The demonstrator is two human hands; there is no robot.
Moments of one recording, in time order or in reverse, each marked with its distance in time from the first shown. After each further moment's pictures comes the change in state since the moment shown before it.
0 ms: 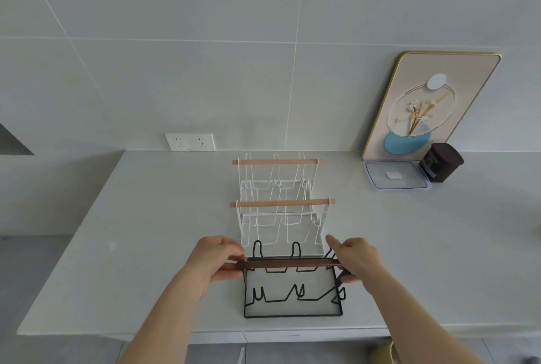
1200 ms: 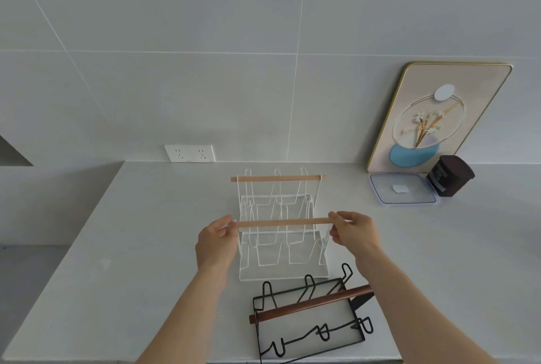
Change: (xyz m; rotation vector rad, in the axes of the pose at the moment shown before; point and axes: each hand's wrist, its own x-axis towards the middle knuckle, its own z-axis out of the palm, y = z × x) left_hand 0.038 0.032 0.031 -0.073 0.313 0.226; right_hand 0.048 -0.050 -0.015 0.582 0.130 -0.133
